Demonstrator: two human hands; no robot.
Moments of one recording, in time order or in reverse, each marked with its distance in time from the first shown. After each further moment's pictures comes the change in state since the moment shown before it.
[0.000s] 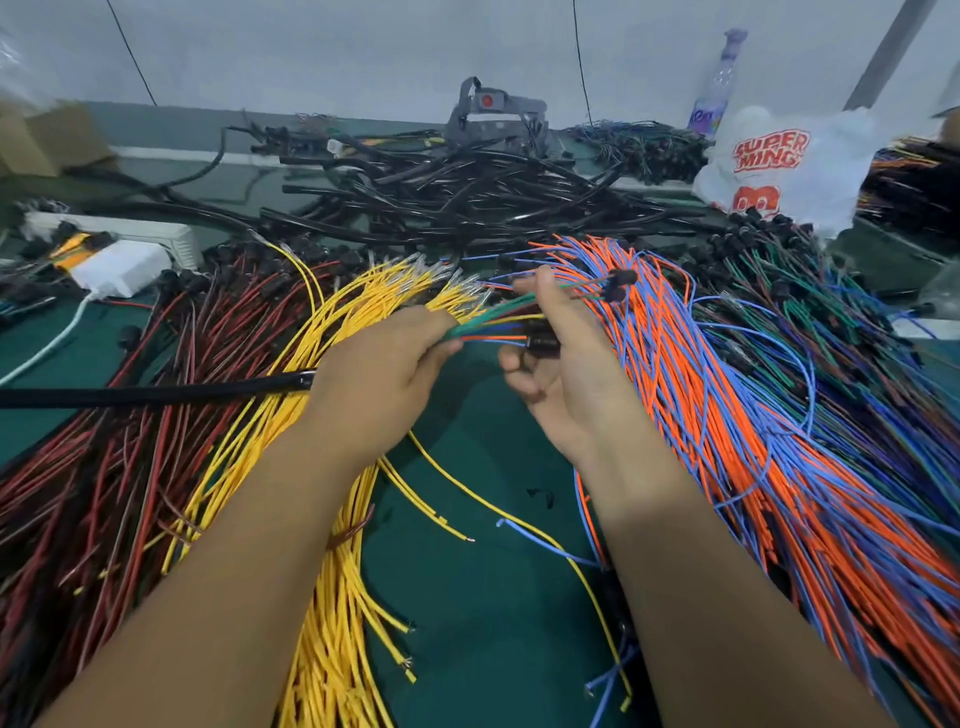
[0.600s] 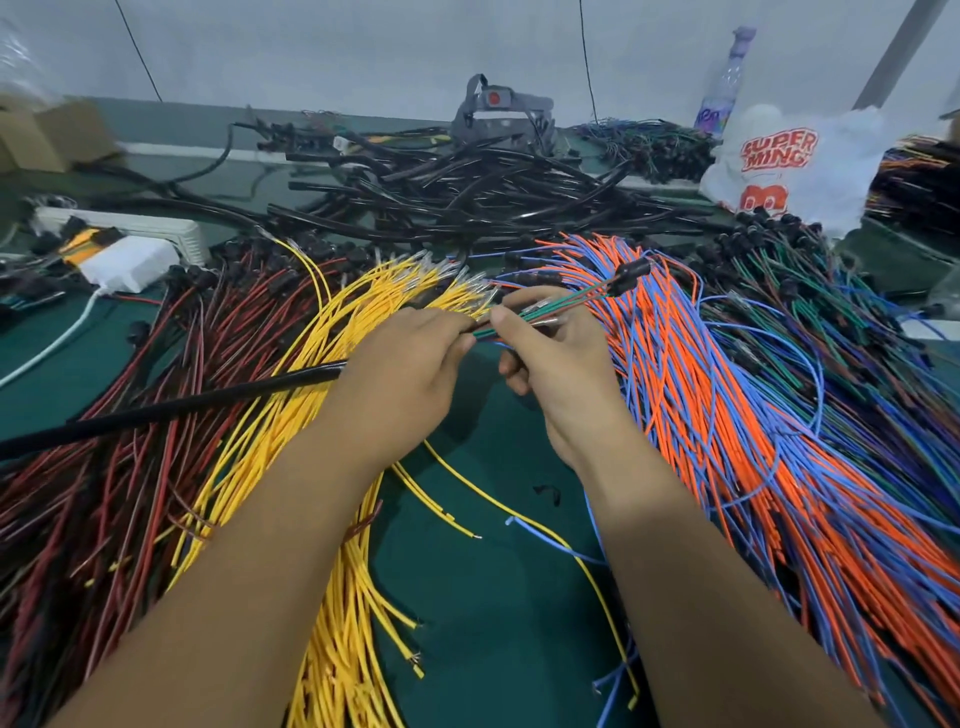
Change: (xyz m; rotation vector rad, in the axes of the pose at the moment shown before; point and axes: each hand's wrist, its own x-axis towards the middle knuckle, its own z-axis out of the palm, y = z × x) left_hand 0.000 0.004 0.005 -0.078 0.009 0.057; right_hand 0.002 0.011 0.003 -0.353 0.083 -0.162
